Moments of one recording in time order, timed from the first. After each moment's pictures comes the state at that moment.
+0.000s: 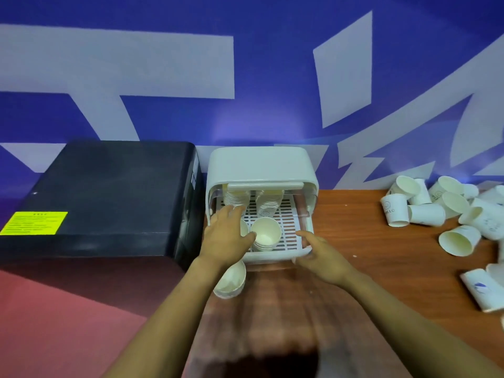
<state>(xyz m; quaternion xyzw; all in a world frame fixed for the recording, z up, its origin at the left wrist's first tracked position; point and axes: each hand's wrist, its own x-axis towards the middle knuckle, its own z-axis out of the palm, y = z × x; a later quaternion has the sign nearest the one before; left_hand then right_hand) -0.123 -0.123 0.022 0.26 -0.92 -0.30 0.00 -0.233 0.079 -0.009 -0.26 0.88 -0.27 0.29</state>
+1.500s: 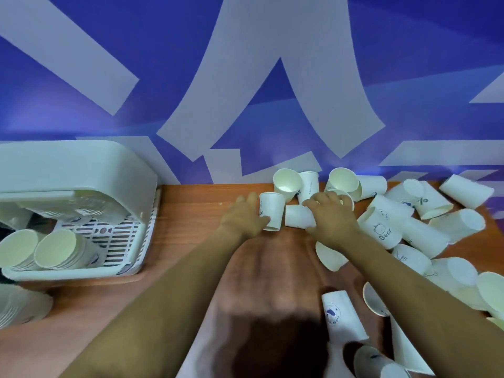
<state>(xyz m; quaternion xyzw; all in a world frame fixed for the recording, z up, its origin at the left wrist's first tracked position) -0.468 0.191 -0.034 0.27 -0.91 -0.28 -0.16 -0.564 0.366 -0.021 -0.37 0.92 0.05 0.11</state>
